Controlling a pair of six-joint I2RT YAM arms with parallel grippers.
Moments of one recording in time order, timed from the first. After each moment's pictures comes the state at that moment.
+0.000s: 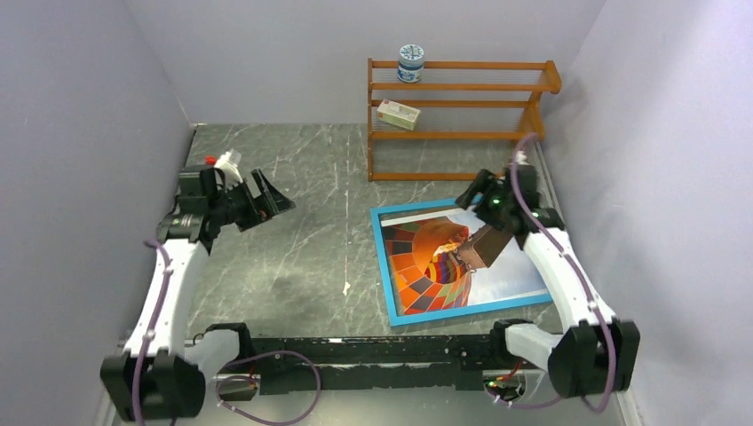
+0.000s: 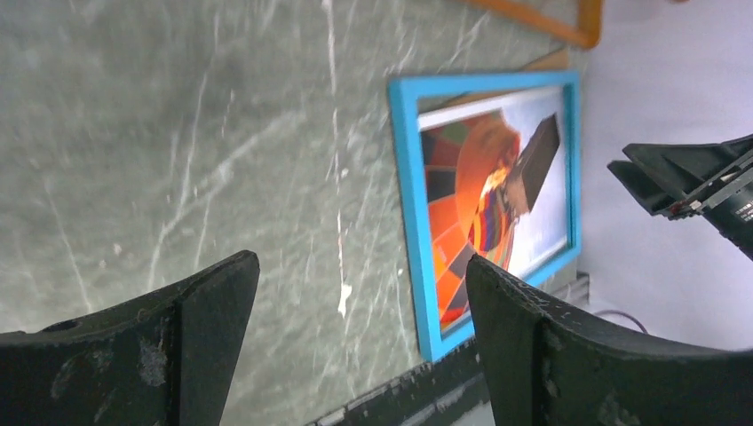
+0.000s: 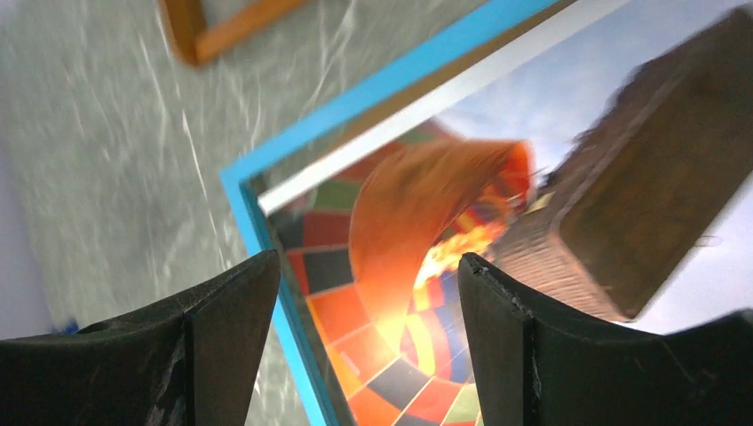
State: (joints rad) left arm 0.04 0.97 0.99 -0.62 0.53 -0.47; right arm 0.03 1.08 0.90 -0.49 -0.13 0.61
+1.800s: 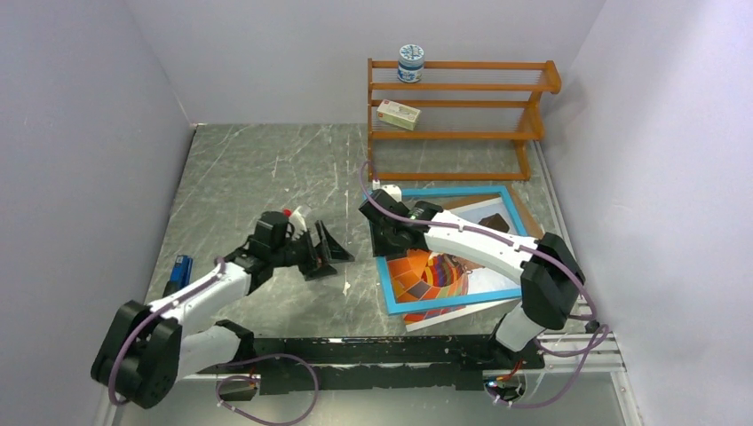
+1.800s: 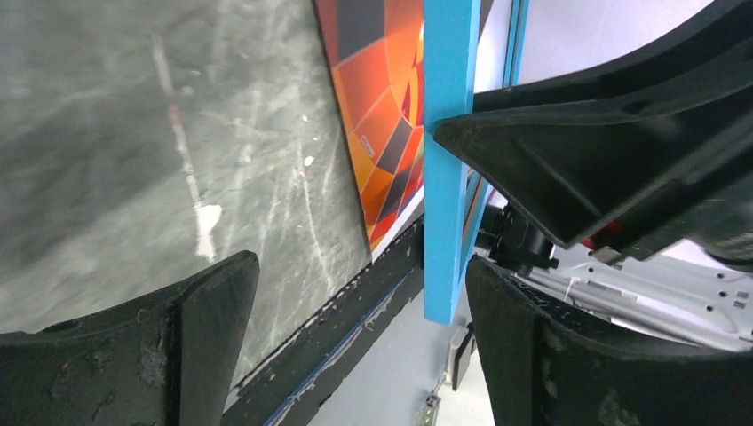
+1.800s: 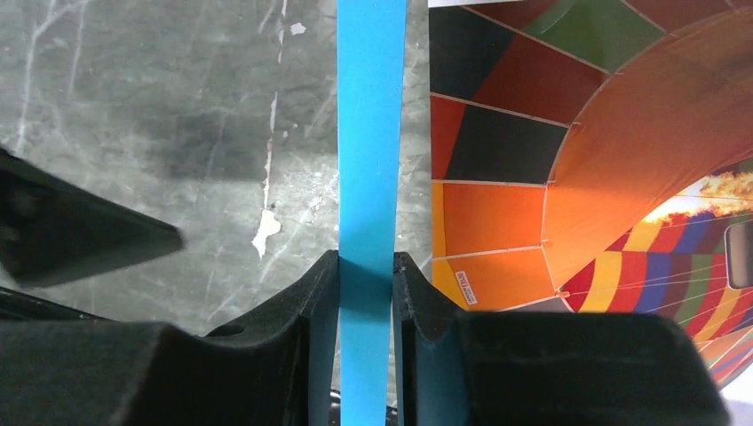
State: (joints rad) left arm -0.40 1.08 0.46 -0.03 0.62 -0.94; right arm 0.92 1.60 1.21 -0.68 0.20 0.70
